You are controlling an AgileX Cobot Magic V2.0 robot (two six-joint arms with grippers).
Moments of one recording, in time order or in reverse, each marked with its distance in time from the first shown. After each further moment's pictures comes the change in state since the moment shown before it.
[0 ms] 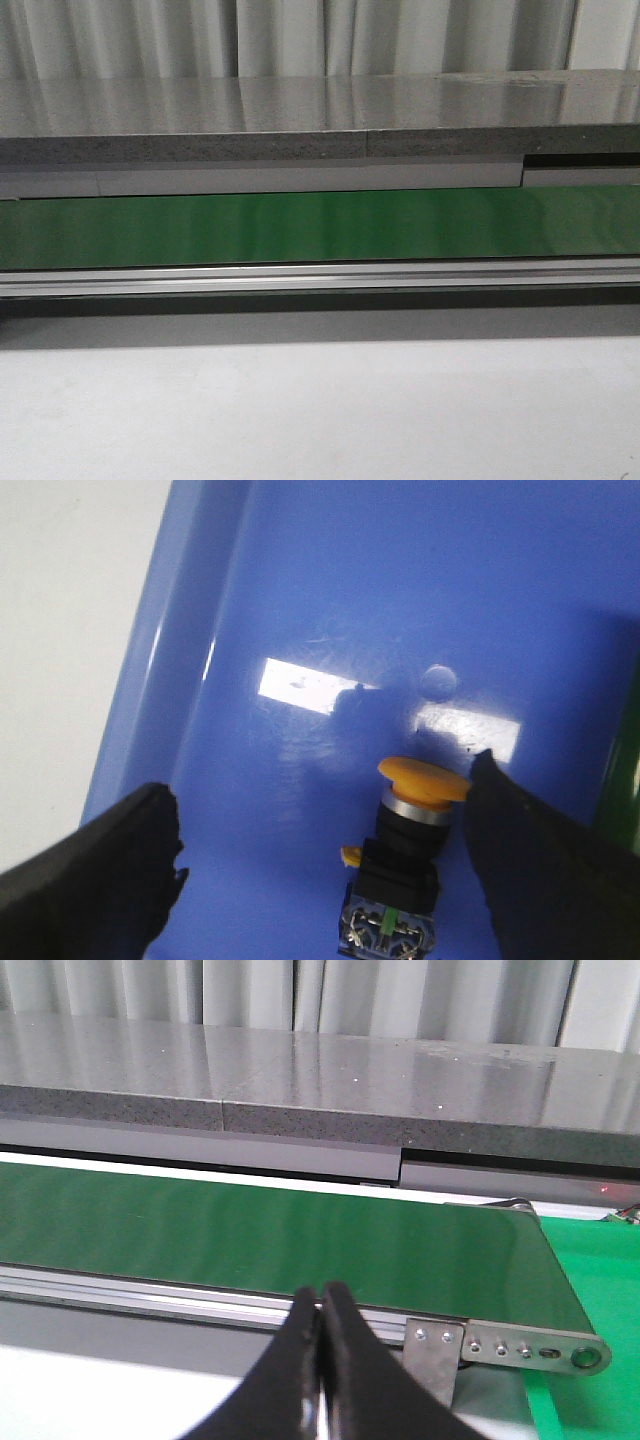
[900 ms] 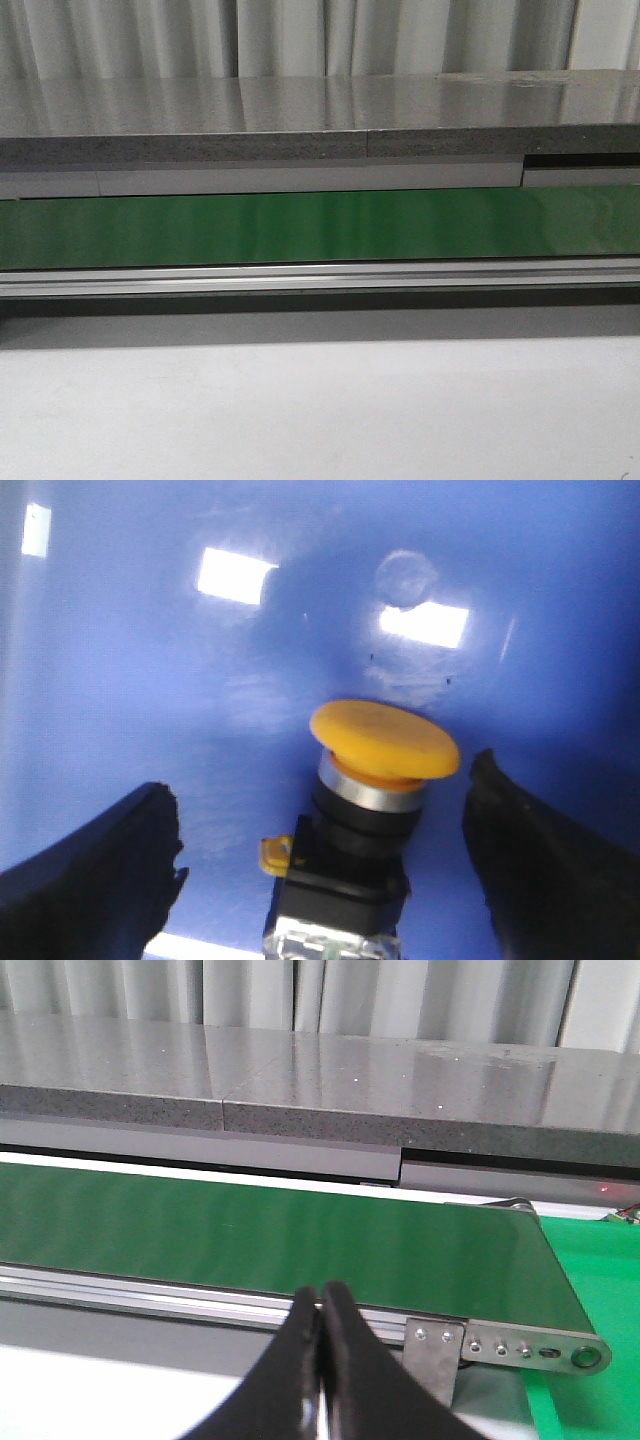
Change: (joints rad) left arm 0.002 0.171 -0.013 -0.104 0.067 0.080; right arm 0.000 0.000 0.000 0.000 0.000 0.000
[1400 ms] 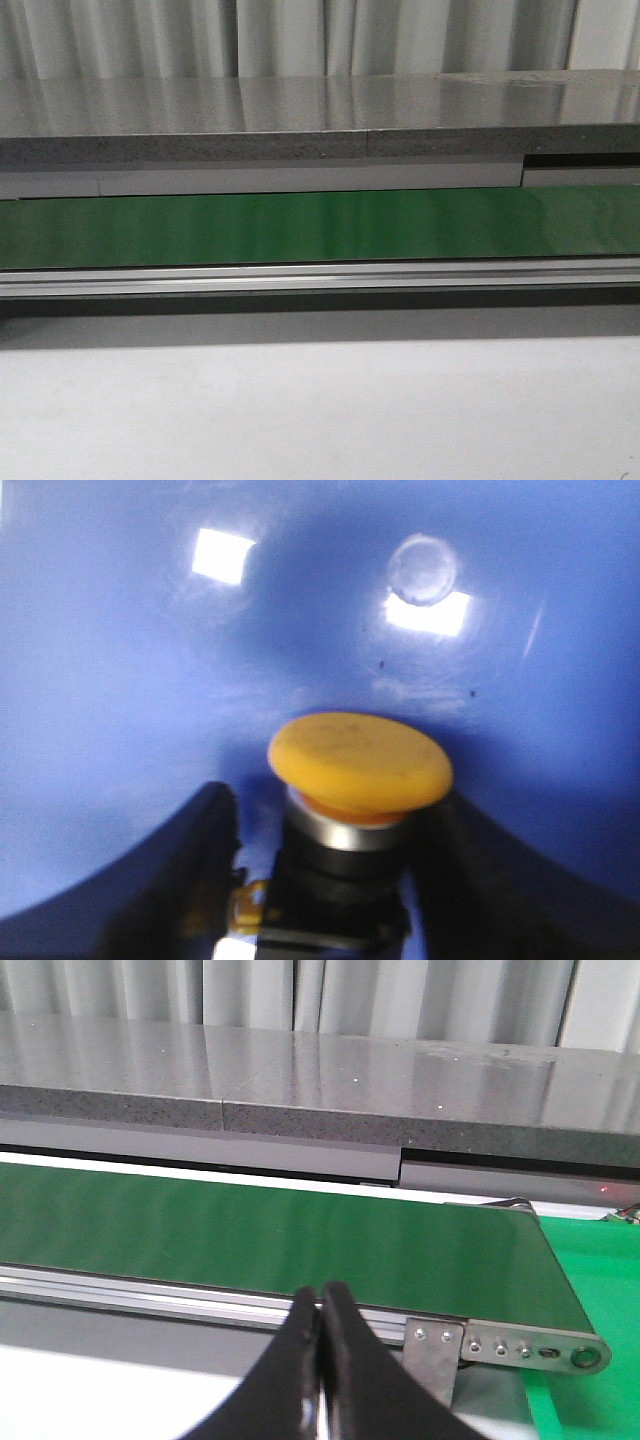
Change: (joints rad) left arm 0.002 0.052 -0.002 -0.002 -0.021 0.001; right arm 0.000 0.000 0.000 0.000 0.000 0.000
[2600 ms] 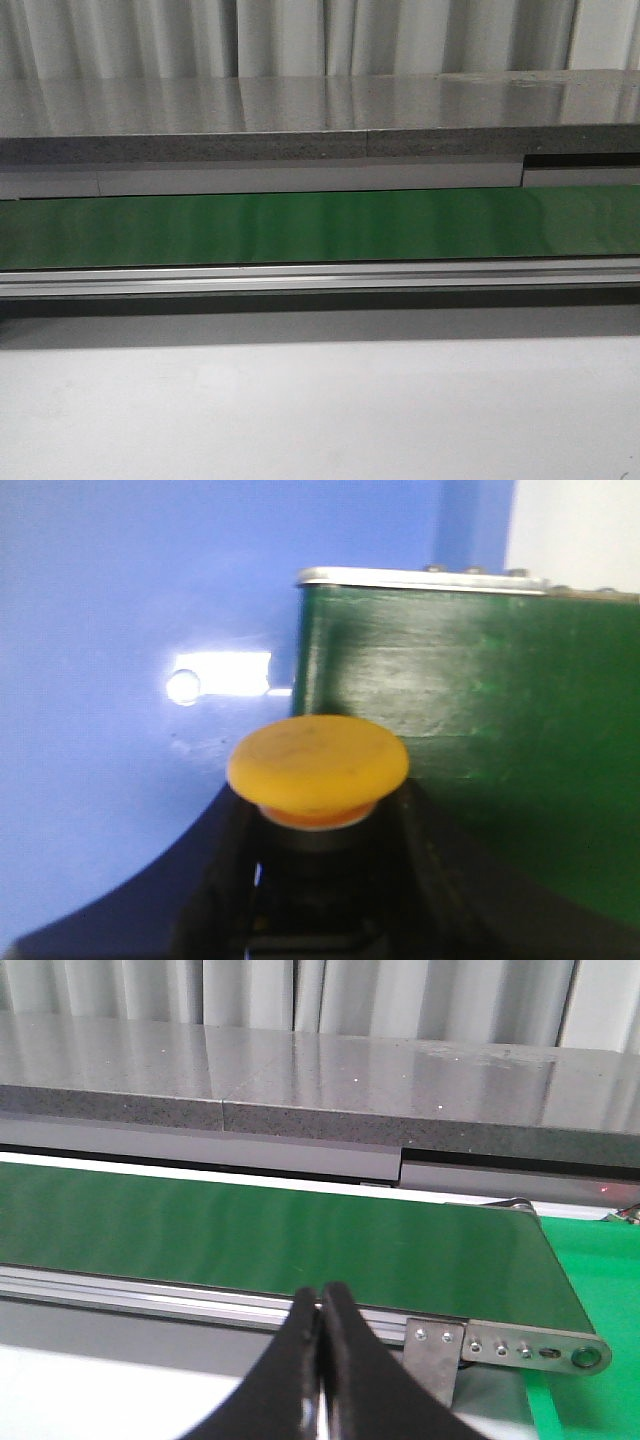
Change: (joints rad) left arm -0.157 -0.198 -0.092 -0.074 0.114 0.044; right arm 0.000 0.000 0.000 0.000 0.000 0.000
